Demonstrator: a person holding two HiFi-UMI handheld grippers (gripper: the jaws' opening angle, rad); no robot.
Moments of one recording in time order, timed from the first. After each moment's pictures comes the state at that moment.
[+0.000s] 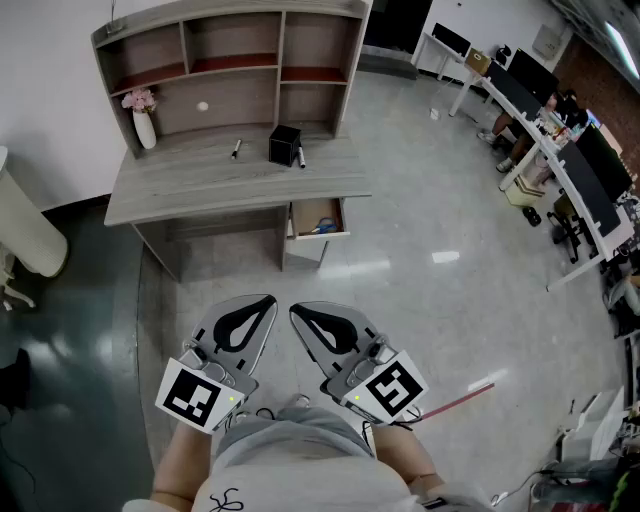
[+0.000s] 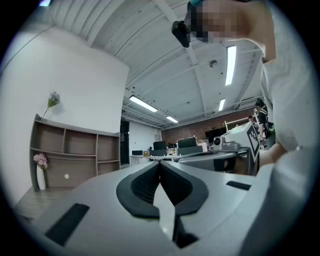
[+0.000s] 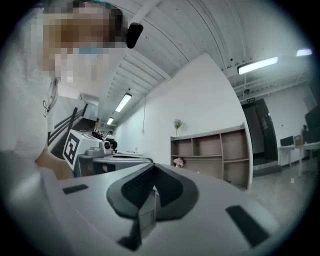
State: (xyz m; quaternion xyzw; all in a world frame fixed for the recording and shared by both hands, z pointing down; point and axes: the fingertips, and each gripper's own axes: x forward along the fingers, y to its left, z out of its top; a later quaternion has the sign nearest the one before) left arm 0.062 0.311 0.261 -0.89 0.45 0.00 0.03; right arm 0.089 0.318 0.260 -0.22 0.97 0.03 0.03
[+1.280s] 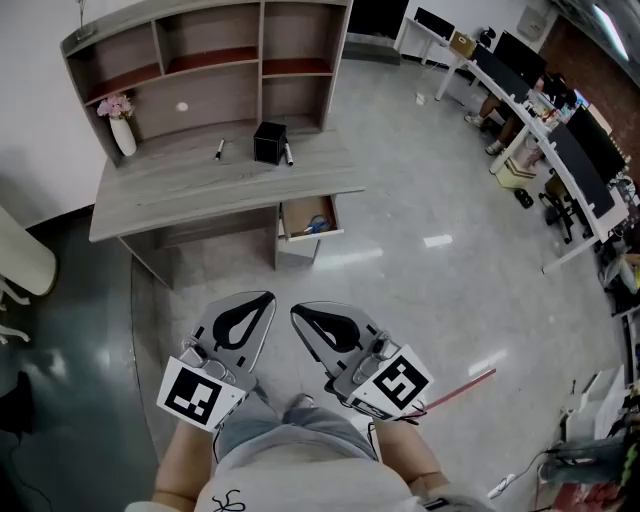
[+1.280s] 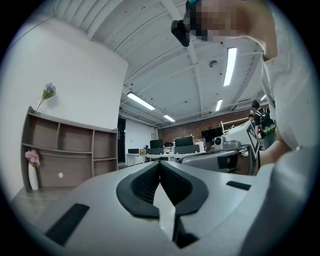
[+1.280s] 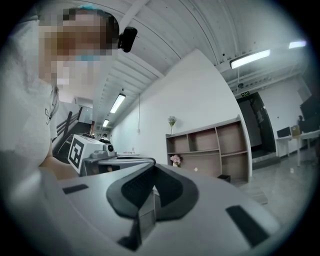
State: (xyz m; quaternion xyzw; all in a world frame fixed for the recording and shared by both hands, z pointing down) left arm 0.054 0.264 0.276 -0.90 0.43 -0.01 0.03; right arm 0.084 0.278 0.276 -0.23 0.97 0.00 0.04
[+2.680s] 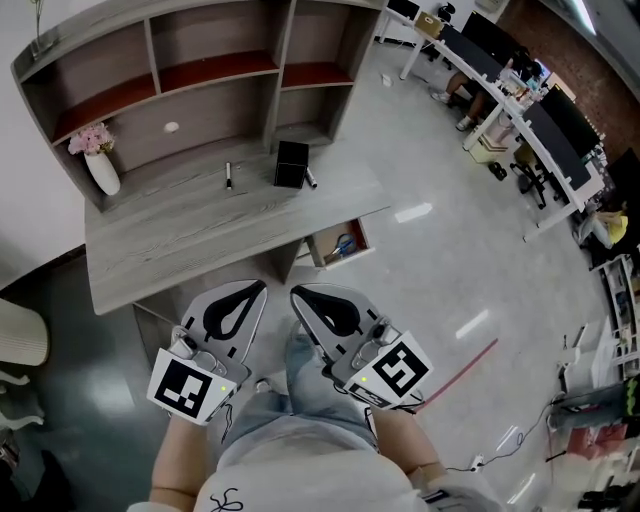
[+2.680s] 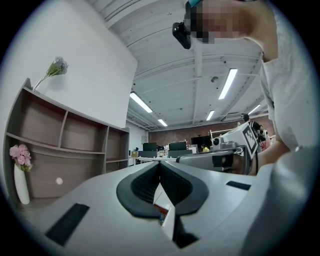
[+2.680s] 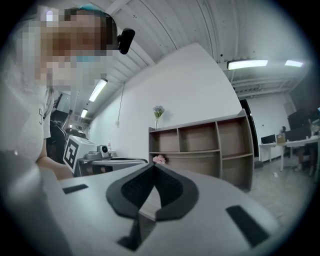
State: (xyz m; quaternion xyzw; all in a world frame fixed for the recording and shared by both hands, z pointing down) left arm -0.162 0.094 0.272 -0.94 0.35 0.02 0.02; right arm -0.122 0.106 0.269 -0.34 0.94 0.00 0.02
